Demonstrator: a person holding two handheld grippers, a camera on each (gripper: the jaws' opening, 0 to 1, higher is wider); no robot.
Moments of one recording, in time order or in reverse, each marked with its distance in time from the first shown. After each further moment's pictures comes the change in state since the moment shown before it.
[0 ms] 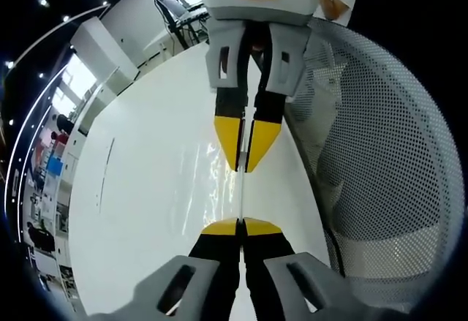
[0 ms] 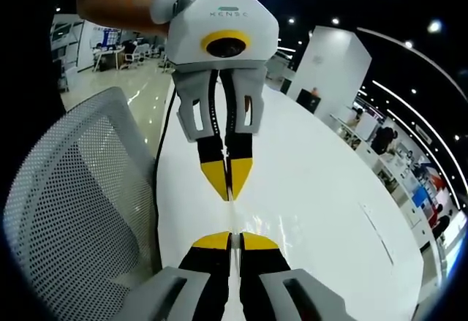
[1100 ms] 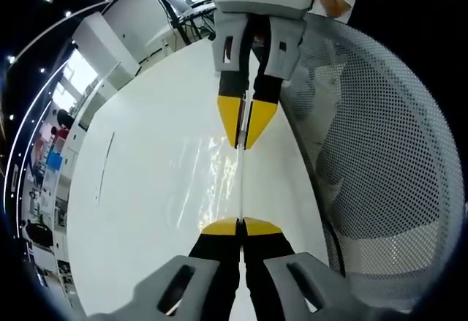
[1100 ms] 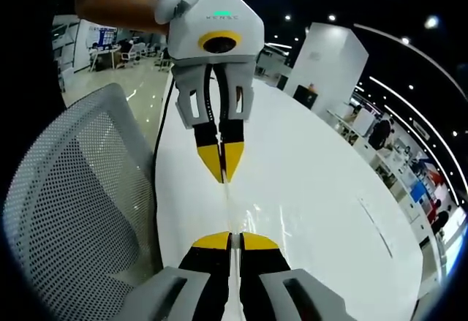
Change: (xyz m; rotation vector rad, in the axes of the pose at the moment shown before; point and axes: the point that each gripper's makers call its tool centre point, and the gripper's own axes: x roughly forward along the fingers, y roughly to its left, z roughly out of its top) left arm -0.003 -0.001 -0.010 -0.020 0.016 -0.002; right arm -0.006 -0.001 -0.010 0.016 0.018 -0.014
